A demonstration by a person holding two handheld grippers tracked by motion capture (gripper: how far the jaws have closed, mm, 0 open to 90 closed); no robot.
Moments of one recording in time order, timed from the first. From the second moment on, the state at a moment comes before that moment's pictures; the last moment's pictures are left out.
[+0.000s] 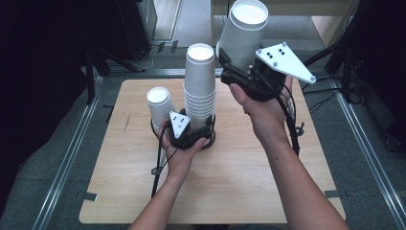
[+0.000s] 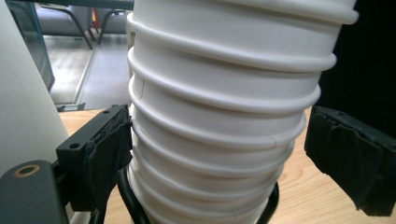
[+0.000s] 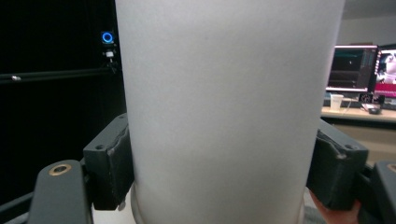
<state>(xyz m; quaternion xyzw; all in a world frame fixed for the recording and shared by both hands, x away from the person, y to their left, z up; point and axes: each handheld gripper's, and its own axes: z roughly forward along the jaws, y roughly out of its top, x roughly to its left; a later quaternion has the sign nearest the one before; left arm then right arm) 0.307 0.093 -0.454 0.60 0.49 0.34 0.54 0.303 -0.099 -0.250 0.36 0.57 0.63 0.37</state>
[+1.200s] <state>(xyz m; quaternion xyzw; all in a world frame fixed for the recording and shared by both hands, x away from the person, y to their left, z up) 0.243 0.123 -0.464 0.65 0.44 0.28 0.55 0.261 -0.138 -0.399 0.39 0.62 0.57 0.38</state>
